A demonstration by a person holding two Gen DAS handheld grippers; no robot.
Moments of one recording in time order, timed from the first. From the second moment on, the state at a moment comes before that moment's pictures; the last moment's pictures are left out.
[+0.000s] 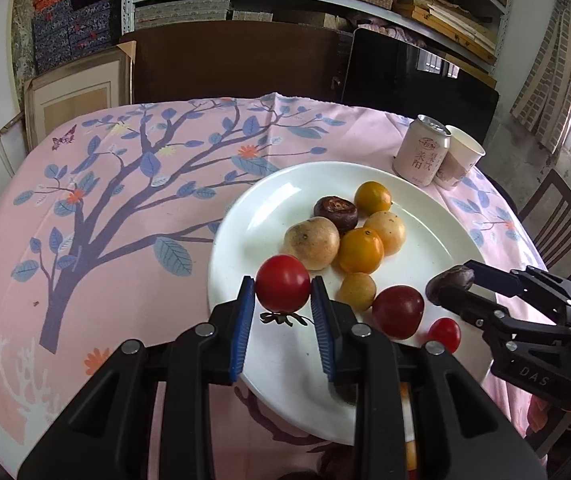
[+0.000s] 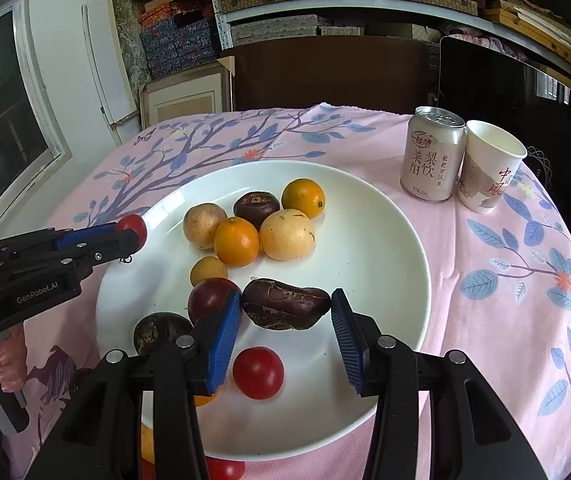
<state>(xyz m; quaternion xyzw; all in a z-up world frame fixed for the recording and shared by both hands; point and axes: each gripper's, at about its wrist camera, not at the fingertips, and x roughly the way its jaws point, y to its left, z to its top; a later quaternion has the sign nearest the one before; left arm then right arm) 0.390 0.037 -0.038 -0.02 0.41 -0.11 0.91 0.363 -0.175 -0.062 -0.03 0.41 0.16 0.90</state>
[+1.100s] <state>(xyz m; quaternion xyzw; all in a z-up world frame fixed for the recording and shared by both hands) 0.149 0.044 -0.045 0.06 0.42 -0.12 0.90 0.172 -0.167 -0.104 -0.14 0.44 0.14 0.88</state>
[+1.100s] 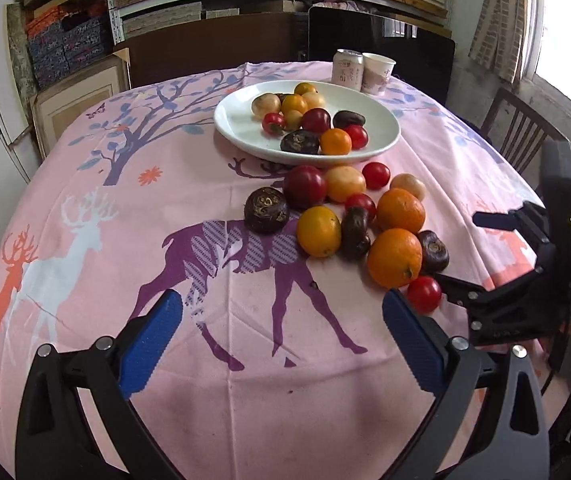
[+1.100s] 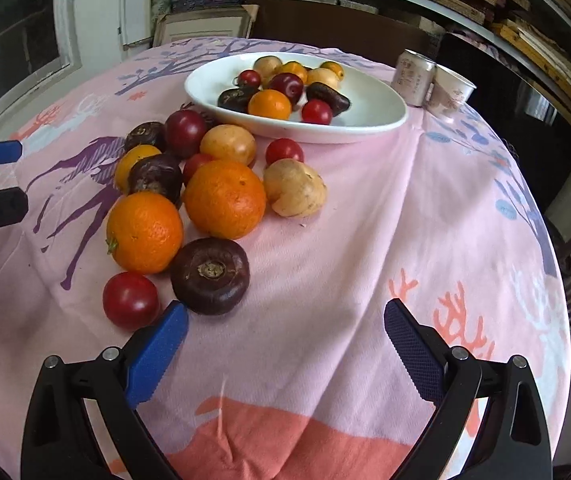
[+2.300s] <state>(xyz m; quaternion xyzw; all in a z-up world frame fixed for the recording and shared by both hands) 0.148 -0.051 -0.088 0.18 0.44 -0.26 0.84 0.110 -0.255 -0.081 -0.08 0.40 0.08 0.91</state>
